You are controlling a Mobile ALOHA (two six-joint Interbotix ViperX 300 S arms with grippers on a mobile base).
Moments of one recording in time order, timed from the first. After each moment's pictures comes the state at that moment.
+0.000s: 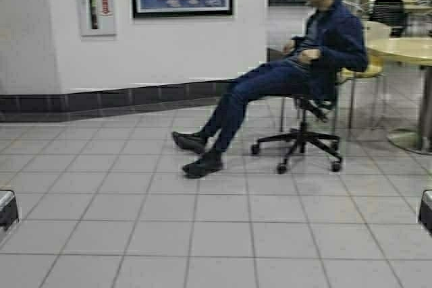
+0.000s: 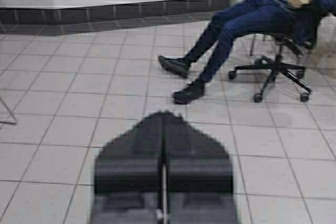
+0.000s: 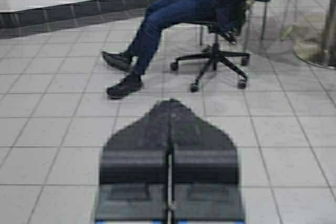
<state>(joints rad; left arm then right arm) -0.01 -0.92 1.18 0.00 -0.25 -0.05 0.01 -0.87 1.16 -0.01 -0.23 0.00</state>
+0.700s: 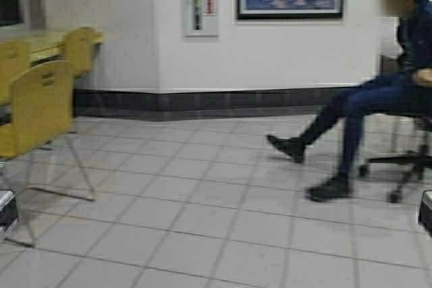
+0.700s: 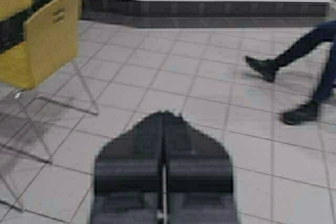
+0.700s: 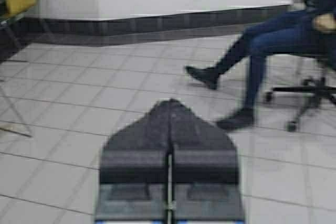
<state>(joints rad) -0.01 -0.91 1.19 0.00 -0.24 -0.06 0.01 -0.91 1.16 -0.01 -0.23 0.01</state>
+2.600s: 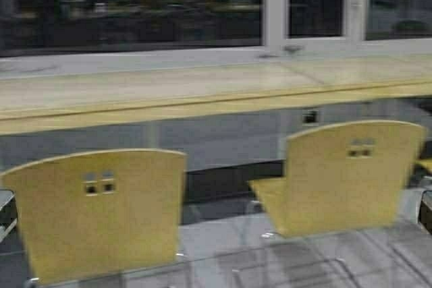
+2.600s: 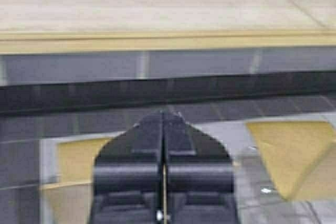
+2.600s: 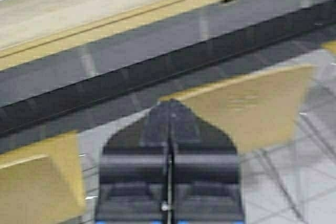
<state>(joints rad) -0.01 -0.92 1.20 0.00 -0.19 -0.14 0.01 -0.90 1.17 -0.01 -0.10 0.13</state>
